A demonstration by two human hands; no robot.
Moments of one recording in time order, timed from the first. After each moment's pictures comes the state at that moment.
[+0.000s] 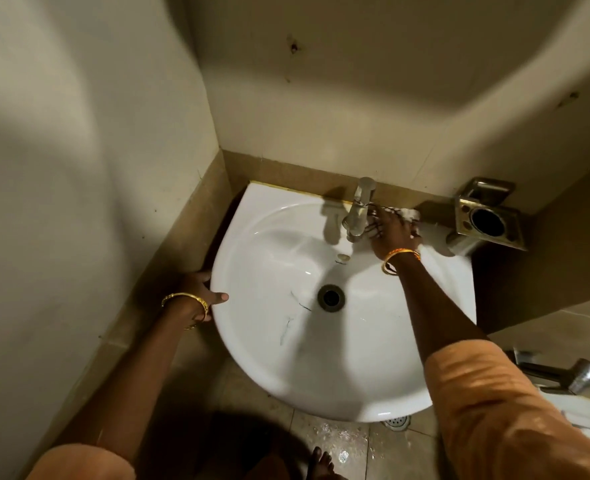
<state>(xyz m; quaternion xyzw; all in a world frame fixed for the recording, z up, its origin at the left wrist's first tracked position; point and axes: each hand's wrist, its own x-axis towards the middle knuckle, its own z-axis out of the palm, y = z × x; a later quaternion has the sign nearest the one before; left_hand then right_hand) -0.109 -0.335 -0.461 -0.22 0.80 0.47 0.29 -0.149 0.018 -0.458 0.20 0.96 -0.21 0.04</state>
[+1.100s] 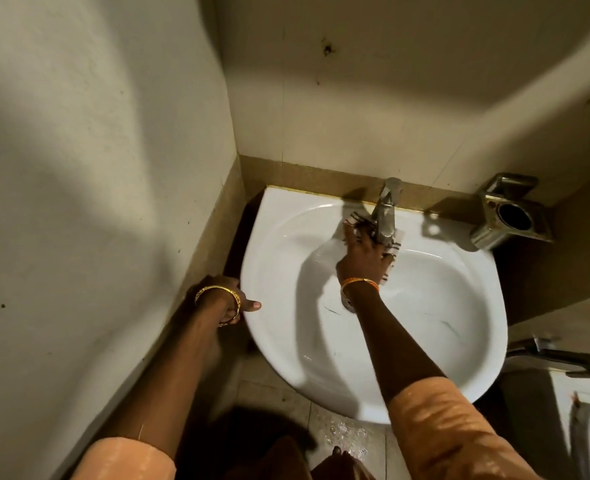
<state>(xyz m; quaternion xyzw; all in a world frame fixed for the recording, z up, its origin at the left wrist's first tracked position) -0.140 -0.348 -0.452 -0.17 0.83 0.37 0.40 -0.133 -0.117 -0.485 0.25 0.96 -0.10 -0.02</state>
